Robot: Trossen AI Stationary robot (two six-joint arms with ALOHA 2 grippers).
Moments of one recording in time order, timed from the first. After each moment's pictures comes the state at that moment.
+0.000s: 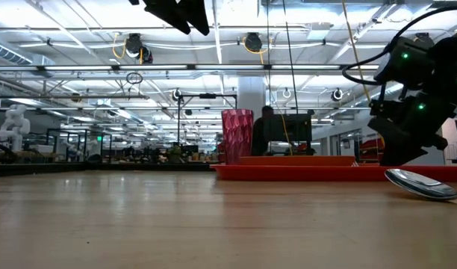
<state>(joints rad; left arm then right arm) -0.32 1.70 1.52 -0.97 -1.06 -0.71 -0.20 0.84 0.18 -0.40 0.42 0.76</state>
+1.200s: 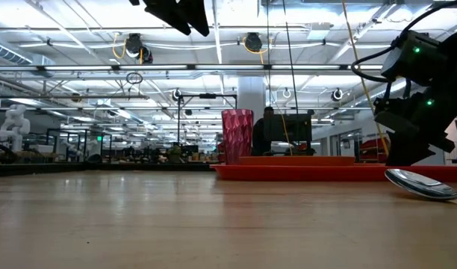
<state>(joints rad) -0.32 1.70 1.52 -0.97 -1.04 -0.70 -0.10 0.82 0.18 -0.46 0.37 0.87</state>
